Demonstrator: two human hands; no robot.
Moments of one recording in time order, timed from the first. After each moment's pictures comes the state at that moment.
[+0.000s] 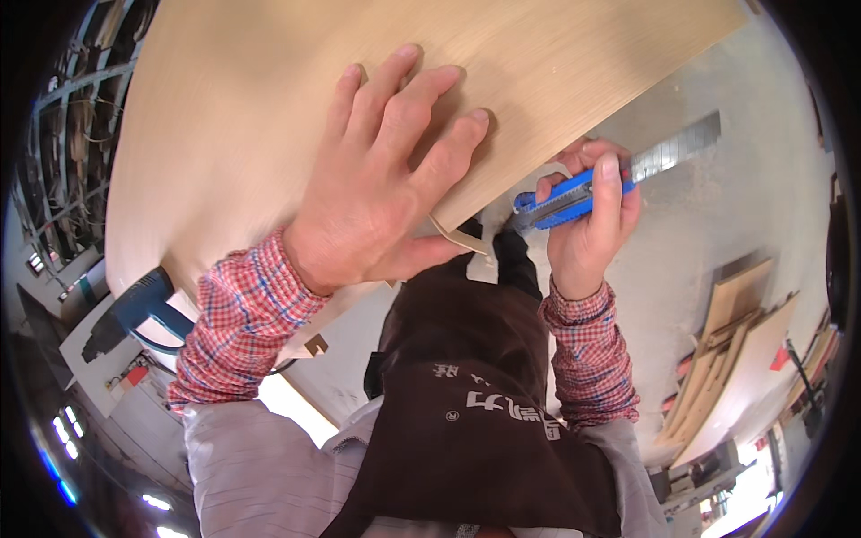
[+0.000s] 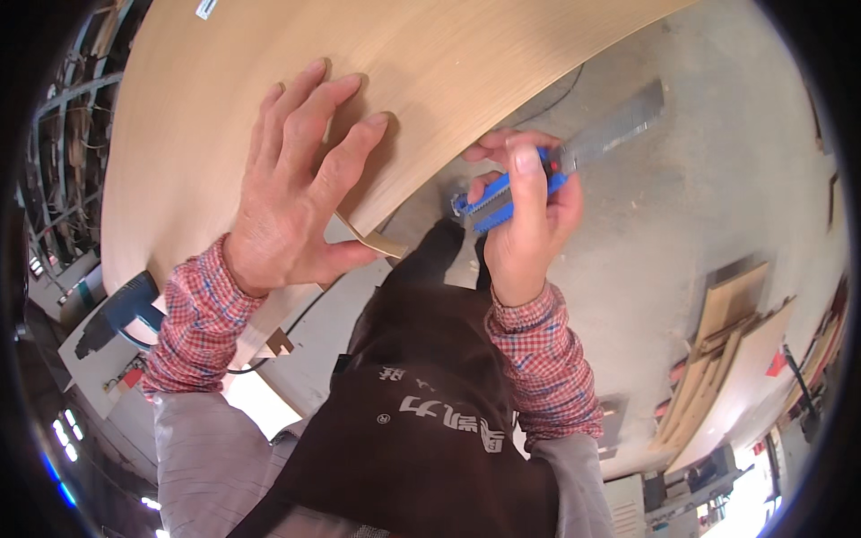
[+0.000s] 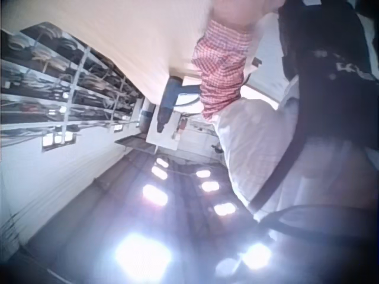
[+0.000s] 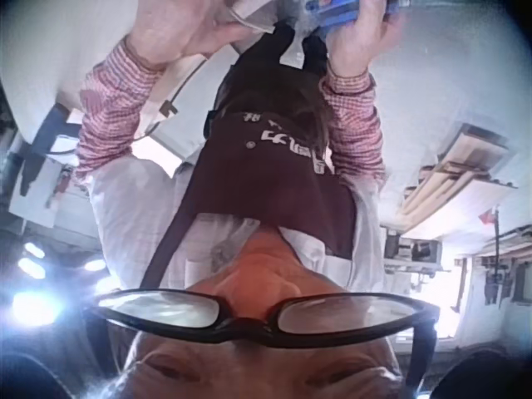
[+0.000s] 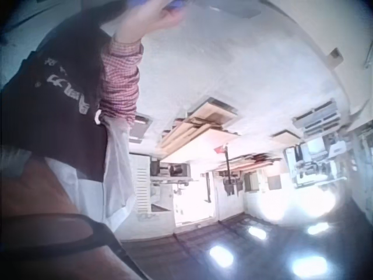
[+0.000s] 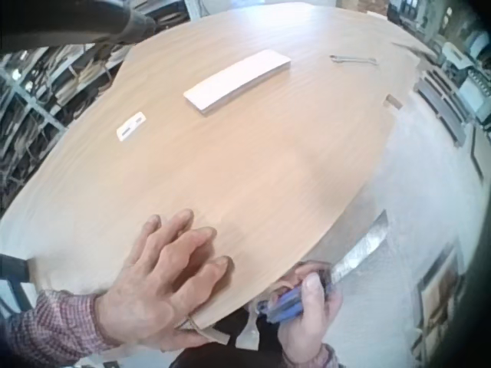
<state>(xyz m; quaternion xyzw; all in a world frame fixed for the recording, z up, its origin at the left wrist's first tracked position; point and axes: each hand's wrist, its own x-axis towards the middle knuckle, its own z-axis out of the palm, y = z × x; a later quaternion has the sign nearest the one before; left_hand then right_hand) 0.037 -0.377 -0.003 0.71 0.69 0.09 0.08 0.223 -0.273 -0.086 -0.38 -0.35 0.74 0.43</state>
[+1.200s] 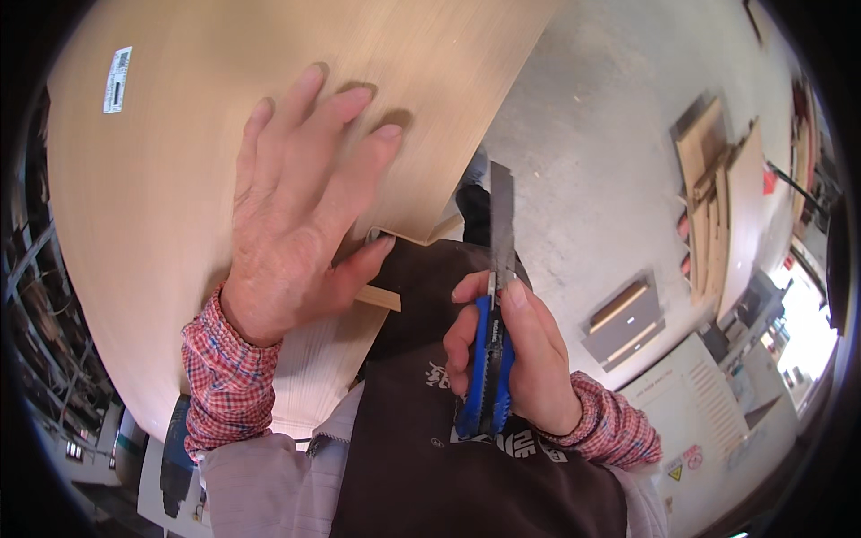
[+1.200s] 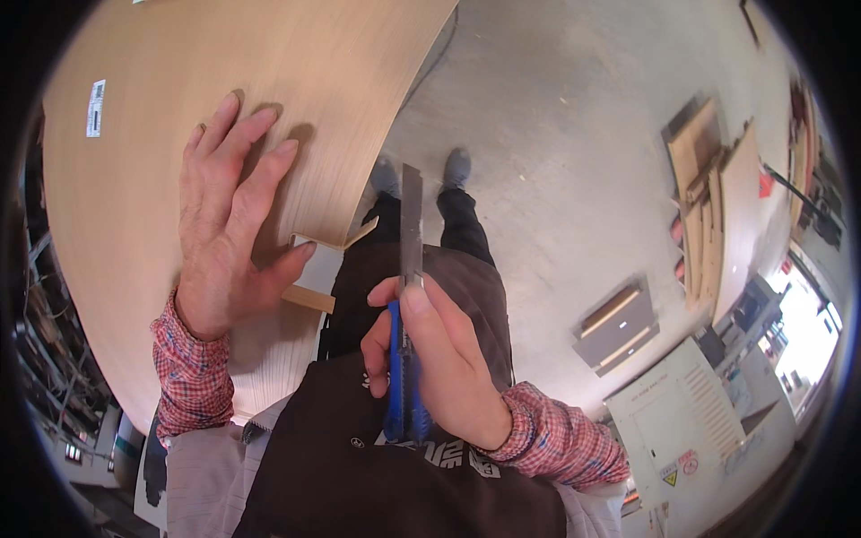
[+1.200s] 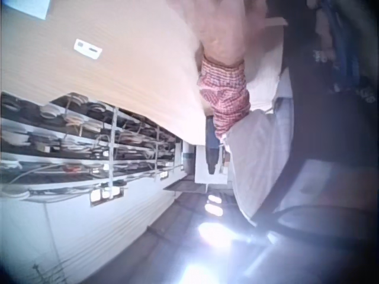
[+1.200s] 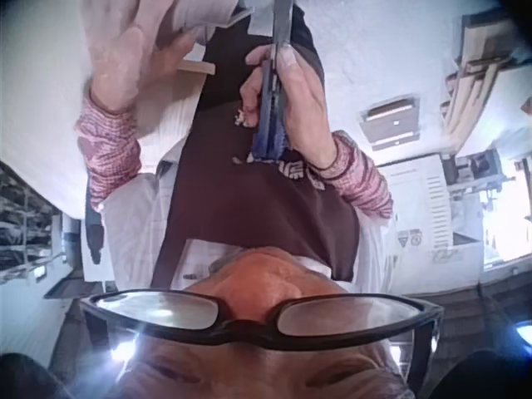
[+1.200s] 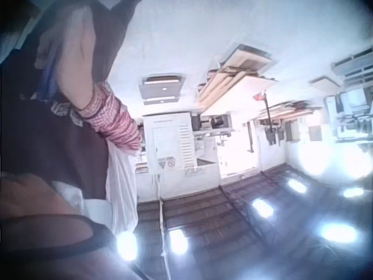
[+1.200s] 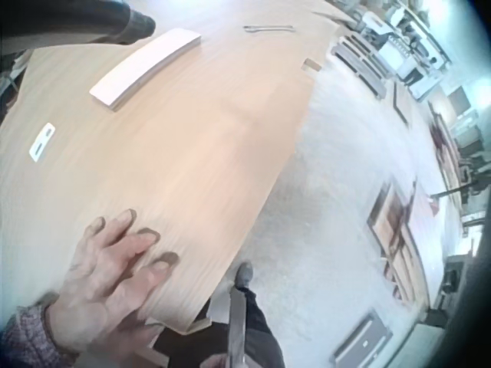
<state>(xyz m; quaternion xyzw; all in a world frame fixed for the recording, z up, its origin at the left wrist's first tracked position) -0.009 -0.368 0.004 0.76 0.59 0.13 0.22 0.236 -0.375 0.050 -0.52 -0.14 0.83 0.12</state>
